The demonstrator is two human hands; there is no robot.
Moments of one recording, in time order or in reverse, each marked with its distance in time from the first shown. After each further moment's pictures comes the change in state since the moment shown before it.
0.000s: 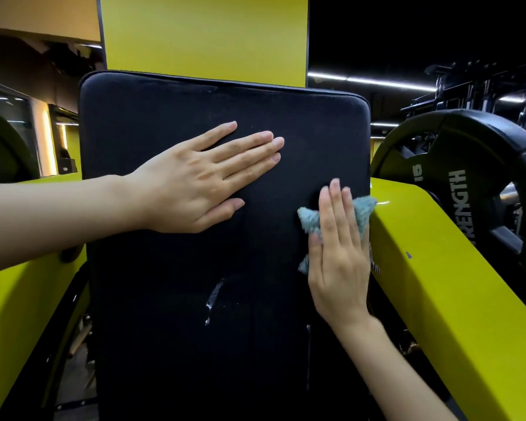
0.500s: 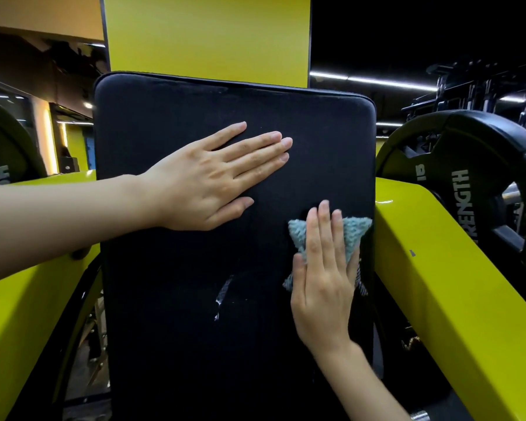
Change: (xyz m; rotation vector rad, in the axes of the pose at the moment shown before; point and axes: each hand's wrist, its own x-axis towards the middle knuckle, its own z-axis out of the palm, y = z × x) left_hand 0.000 0.000 0.001 -0.009 0.011 0.000; right_hand -0.032 -0.033 0.013 -0.102 -0.006 0.086
